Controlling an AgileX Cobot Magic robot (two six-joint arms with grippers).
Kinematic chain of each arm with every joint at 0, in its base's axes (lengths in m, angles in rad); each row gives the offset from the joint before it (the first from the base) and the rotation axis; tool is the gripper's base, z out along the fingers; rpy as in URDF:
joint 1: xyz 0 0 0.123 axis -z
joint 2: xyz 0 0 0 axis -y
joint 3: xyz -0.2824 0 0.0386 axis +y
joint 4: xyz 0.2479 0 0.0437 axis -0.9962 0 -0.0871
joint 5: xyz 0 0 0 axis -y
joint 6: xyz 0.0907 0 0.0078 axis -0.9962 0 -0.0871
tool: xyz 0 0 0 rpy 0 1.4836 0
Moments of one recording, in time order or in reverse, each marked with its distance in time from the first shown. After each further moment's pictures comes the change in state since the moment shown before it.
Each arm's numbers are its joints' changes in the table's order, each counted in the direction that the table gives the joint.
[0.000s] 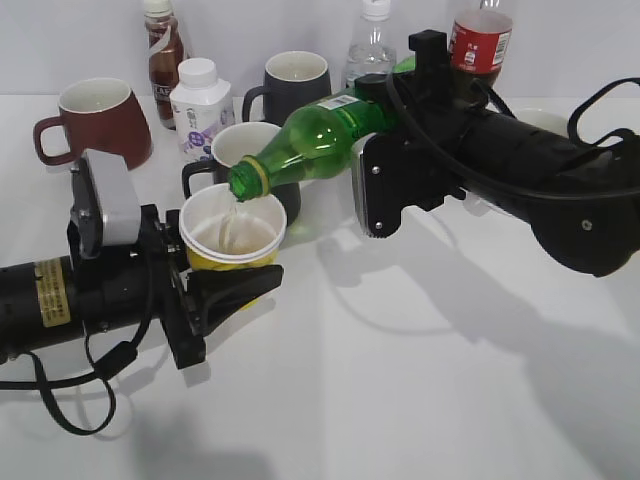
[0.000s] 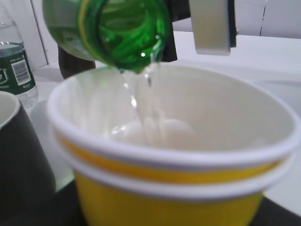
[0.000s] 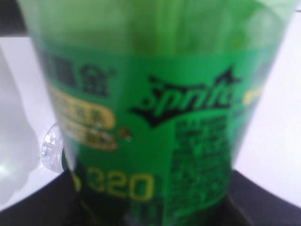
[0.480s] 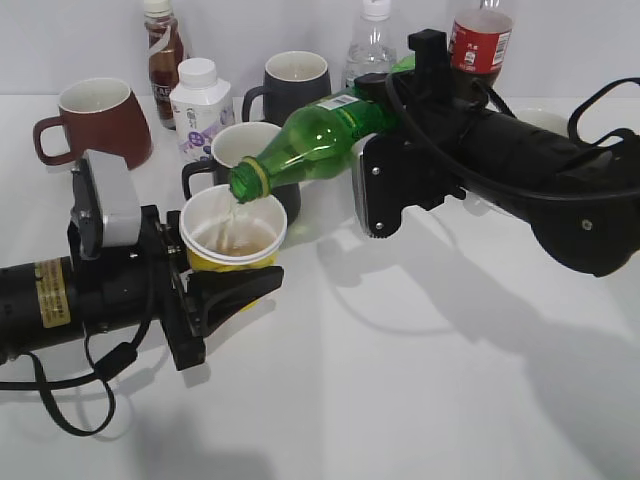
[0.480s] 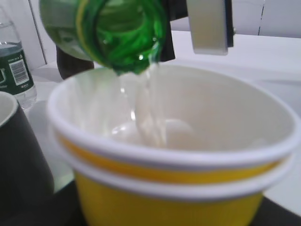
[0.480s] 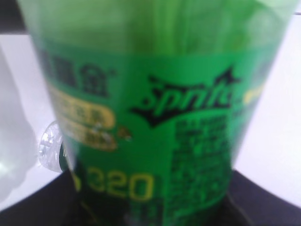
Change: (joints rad) left arm 0.000 0.000 0.000 -0.005 0.000 0.000; right arm 0.000 0.000 0.000 0.000 0.003 0.011
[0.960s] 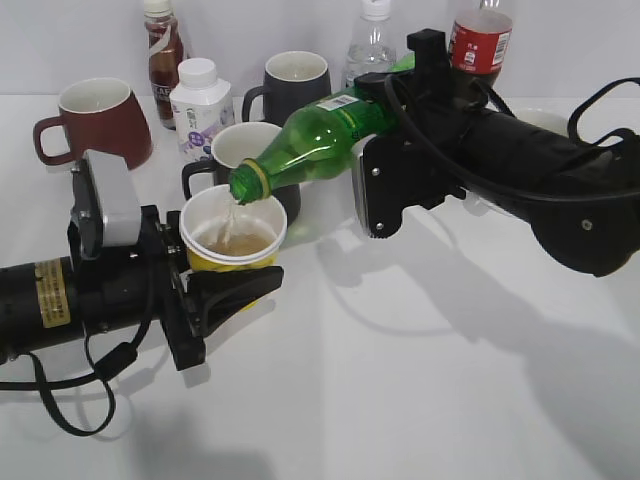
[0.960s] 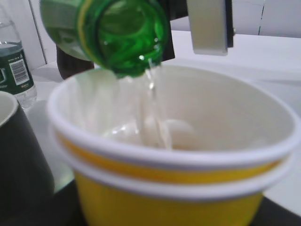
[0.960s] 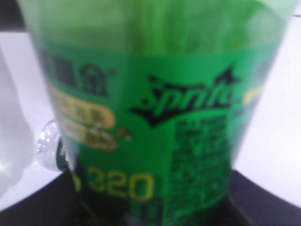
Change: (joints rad) left arm 0.000 0.000 0.000 0.000 -0.001 0.000; right arm 0.000 0.000 0.000 0.000 0.002 0.012
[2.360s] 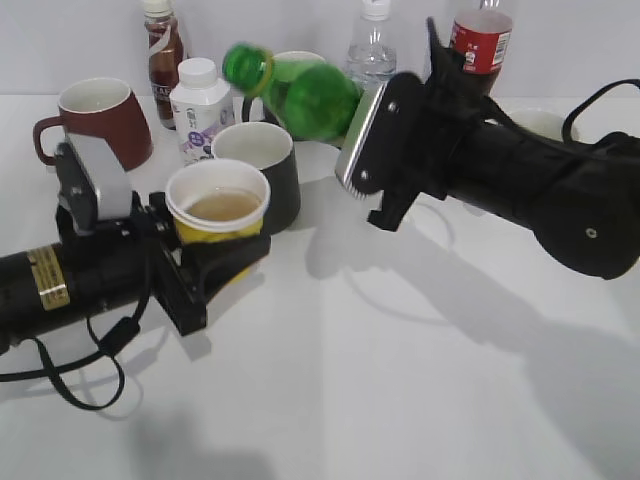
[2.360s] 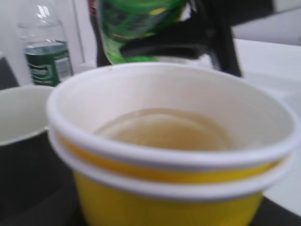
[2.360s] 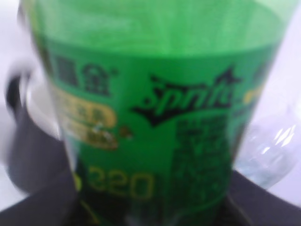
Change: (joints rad) left arm 0.000 0.011 0.000 0.135 -0.010 0.000; right arm 0.000 0.001 -0.001 0.153 -0.056 -0.763
